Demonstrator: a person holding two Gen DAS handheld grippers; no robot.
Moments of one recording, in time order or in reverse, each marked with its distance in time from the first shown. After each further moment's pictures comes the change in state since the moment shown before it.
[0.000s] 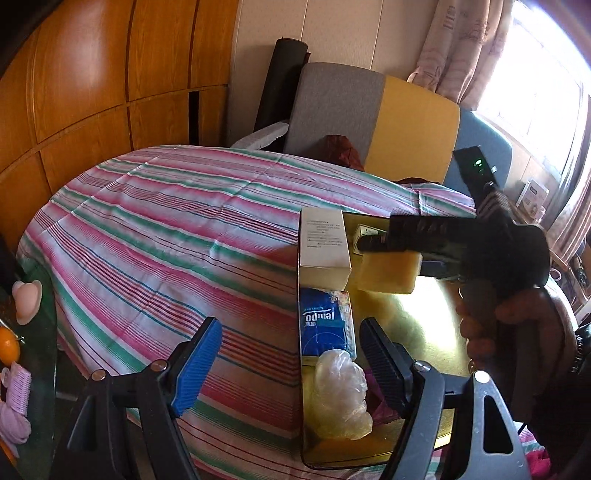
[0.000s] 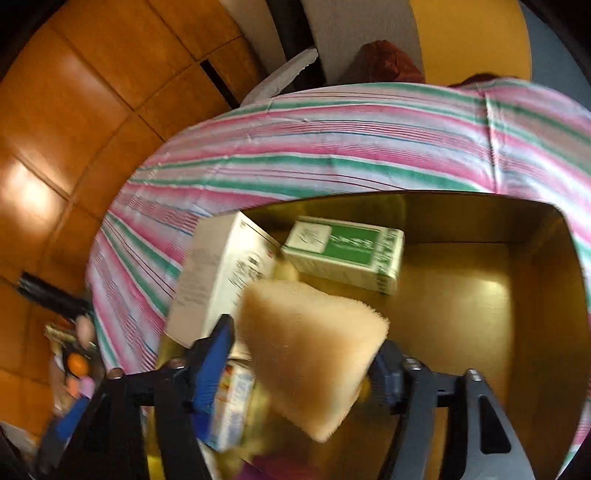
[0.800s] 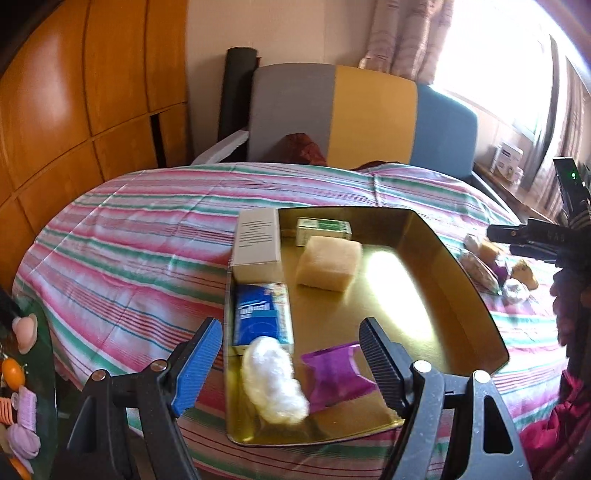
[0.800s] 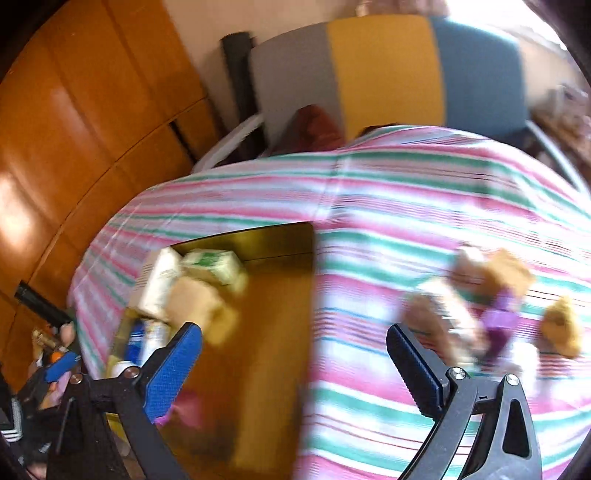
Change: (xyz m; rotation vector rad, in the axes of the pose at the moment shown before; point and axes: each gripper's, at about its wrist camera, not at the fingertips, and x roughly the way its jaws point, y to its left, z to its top) left arm -0.023 -0.069 -0.010 0.171 -0.010 -0.028; right arm -0.173 -0.109 -0.056 0.010 -0.227 -0.195
